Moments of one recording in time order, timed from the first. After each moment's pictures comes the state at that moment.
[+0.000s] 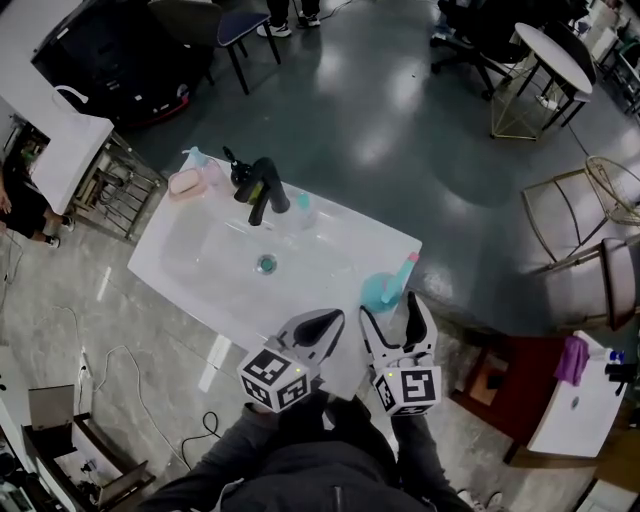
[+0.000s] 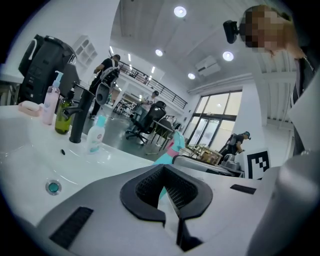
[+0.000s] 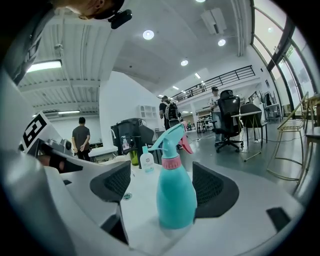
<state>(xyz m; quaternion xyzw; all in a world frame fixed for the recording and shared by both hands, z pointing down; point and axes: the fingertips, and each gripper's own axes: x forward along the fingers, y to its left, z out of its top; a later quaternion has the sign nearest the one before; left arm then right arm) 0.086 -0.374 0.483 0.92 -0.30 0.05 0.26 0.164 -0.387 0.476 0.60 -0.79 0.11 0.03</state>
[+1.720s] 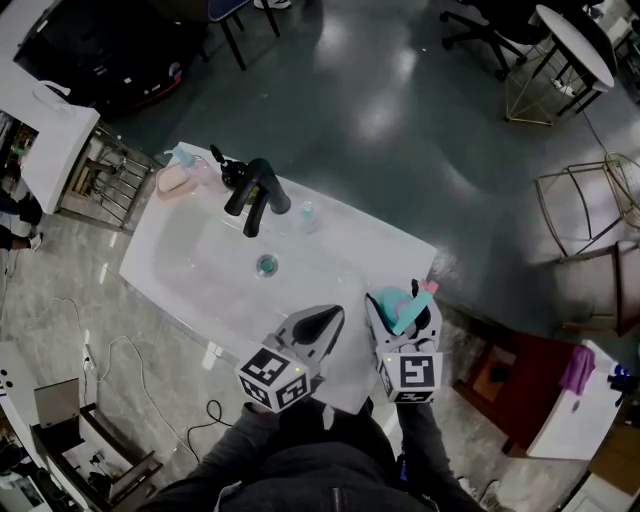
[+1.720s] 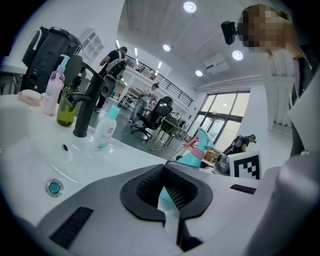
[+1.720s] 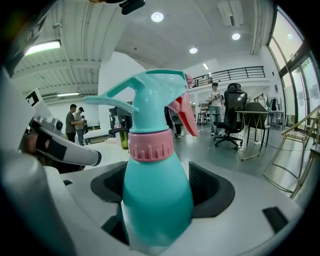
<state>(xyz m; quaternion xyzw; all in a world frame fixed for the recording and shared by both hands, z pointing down) 0.076 -0.423 0.514 0.90 -0.31 0.07 0.29 0.164 -0.452 0.528 0.59 -0.79 0.12 0.13</state>
